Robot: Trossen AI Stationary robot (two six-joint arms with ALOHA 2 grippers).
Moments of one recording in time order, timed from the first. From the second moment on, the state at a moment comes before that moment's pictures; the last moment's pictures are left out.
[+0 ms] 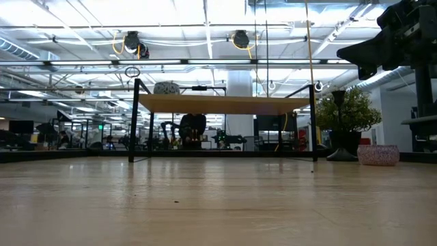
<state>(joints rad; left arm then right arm) -0.99 1.55 1.55 -1.54 0.21 -1.69 -0.15 0.00 0.10 -0.05 -0.05 0.04</state>
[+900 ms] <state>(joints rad) -1.01 1.68 1.55 -1.57 0.17 -1.61 -0.15 0.00 0.10 -0.05 -0.05 0.04</state>
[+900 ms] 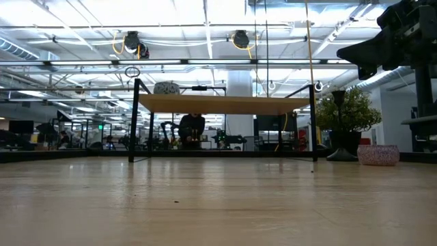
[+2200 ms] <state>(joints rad) -0.93 1.69 1.55 -1.45 0.10 -1.55 -0.15 0.00 0.10 -0.05 -0.05 0.04</state>
